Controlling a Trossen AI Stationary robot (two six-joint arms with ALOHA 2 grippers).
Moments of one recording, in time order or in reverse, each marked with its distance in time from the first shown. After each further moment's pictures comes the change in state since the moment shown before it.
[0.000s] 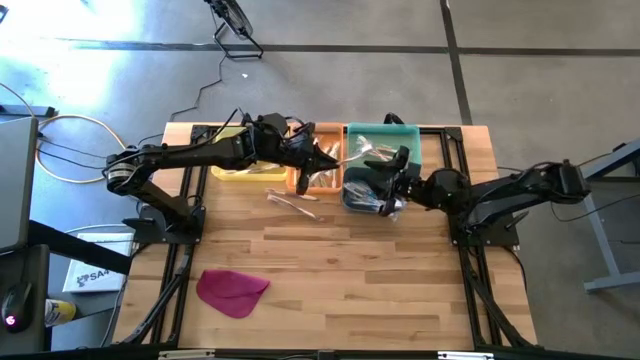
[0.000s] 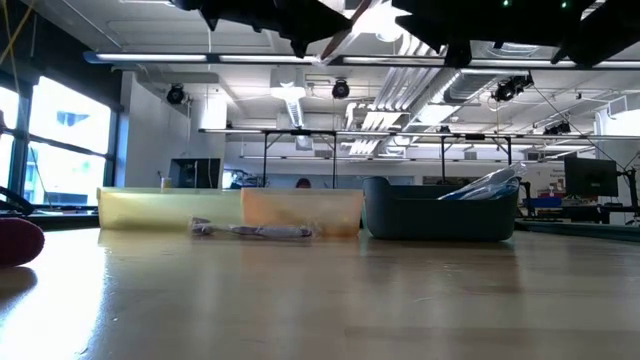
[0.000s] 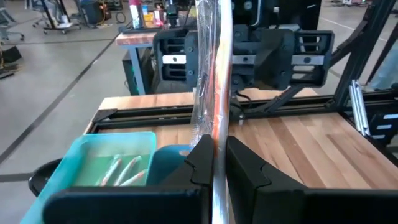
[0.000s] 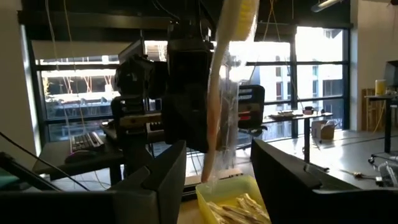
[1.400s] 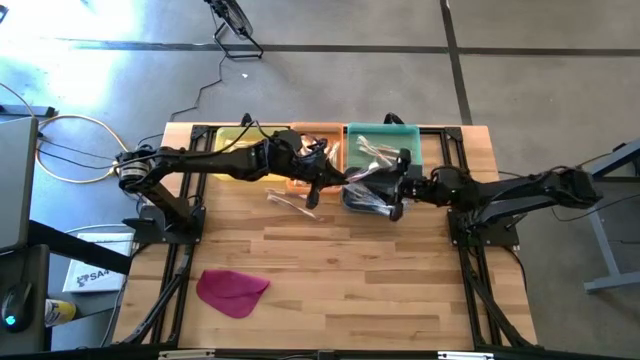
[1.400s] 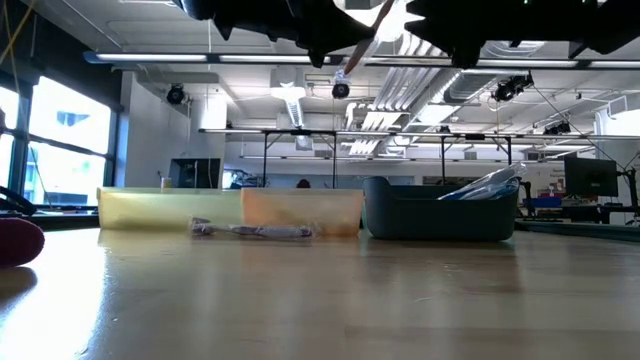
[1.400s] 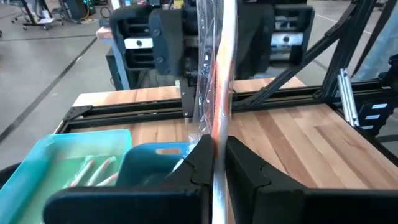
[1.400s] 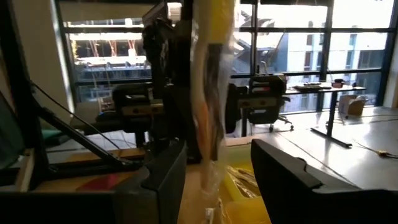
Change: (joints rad) left arm -0.075 0.099 -0.001 0.081 -0.036 -0.005; right arm -0.021 -0.158 0.002 -0.325 -0.136 0.028
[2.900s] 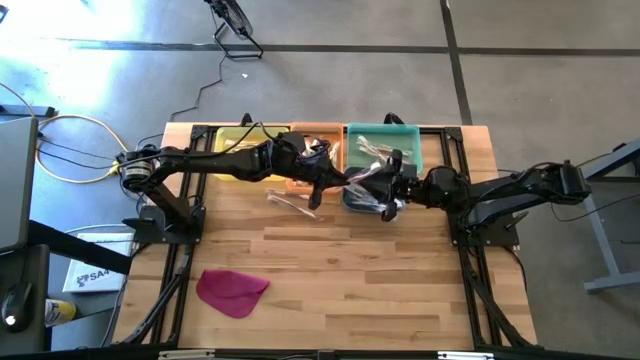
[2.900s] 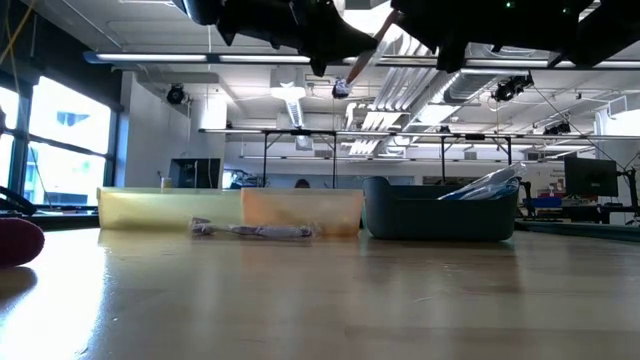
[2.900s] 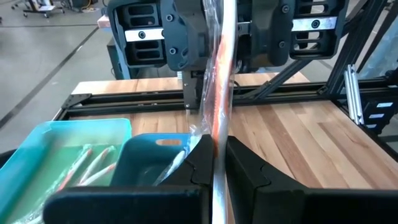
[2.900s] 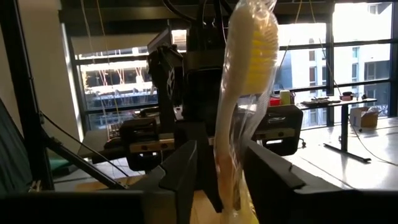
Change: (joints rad) left arm -0.001 0.028 0.002 0.000 -0.013 -0.024; right arm -0.001 0.159 0.000 0.271 -0.013 0.055
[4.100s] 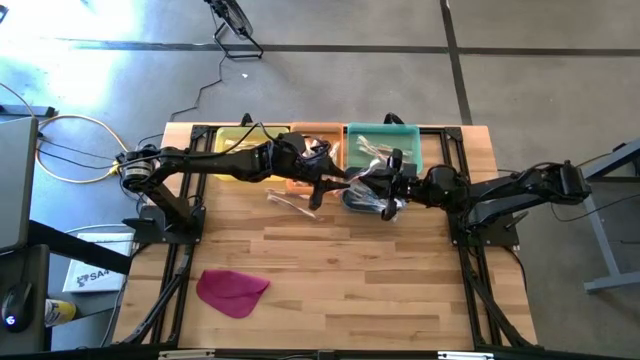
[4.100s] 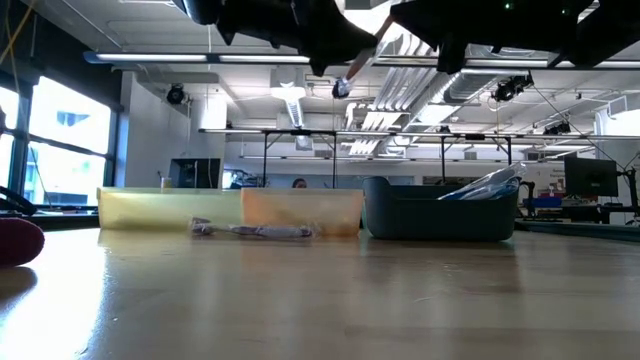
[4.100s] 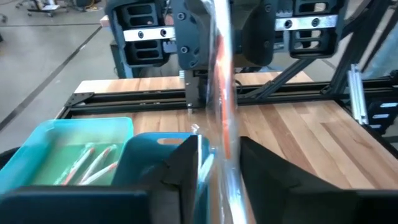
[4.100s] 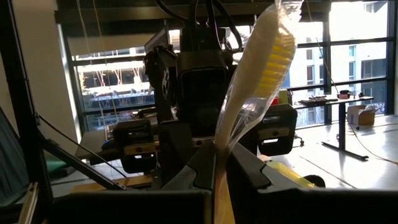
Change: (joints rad) left arm -0.001 0.001 -0.001 -0.001 -0.025 -0.001; right arm 0.000 0.000 -0.001 0.000 0.003 0.010
